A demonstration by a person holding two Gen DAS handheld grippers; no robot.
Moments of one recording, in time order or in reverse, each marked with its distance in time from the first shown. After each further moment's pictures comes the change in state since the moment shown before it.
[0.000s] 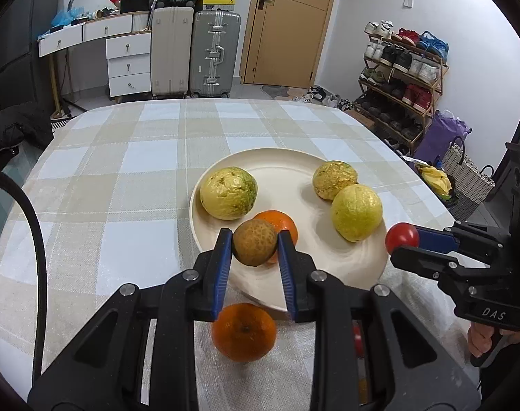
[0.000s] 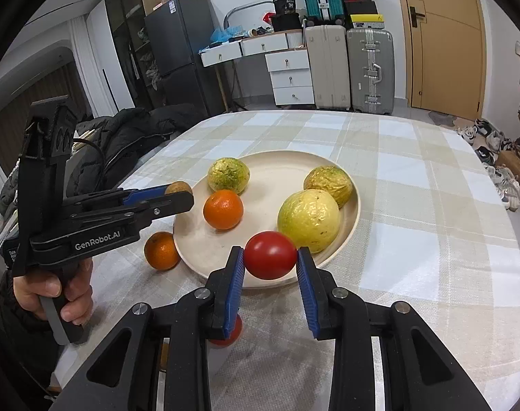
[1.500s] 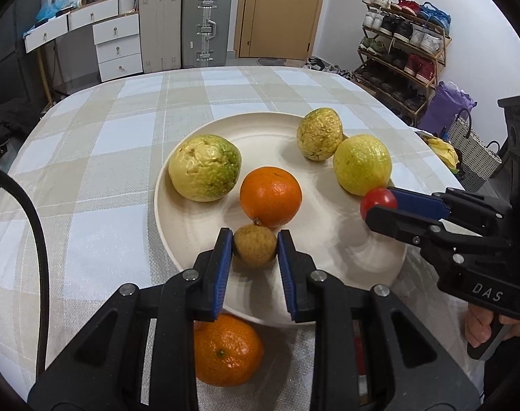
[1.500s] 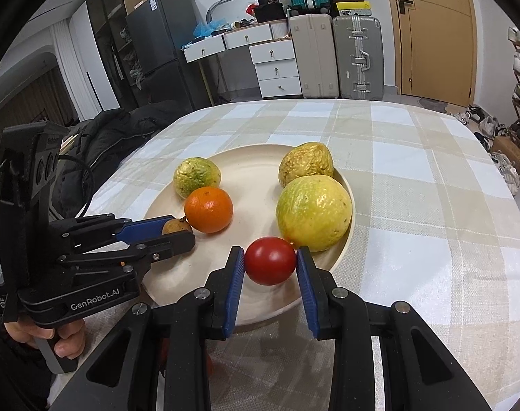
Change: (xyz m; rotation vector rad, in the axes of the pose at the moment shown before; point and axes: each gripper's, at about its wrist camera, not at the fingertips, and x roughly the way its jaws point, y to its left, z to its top) left arm 0.047 -0.016 -0.005 0.040 0.116 0.008; right arm 0.038 -0.019 0.013 0.049 0.029 -0.036
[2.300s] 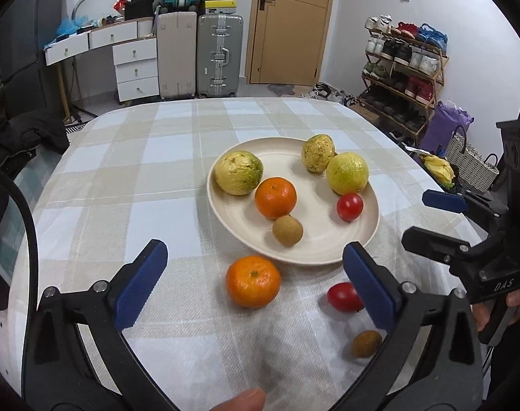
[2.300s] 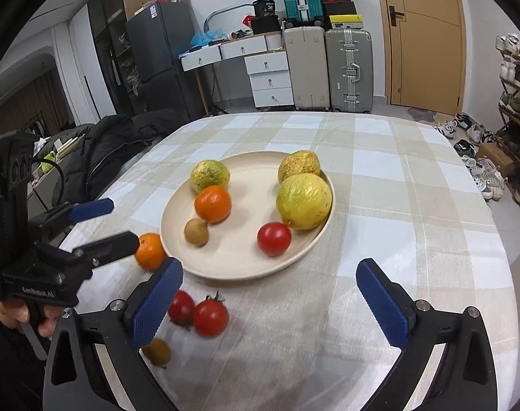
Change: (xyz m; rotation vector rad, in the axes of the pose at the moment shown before) left arm -0.095 0.010 -0.033 -0.016 -0.117 0.042; right arm -0.057 0.018 -0.022 -0.024 -0.035 -0.050
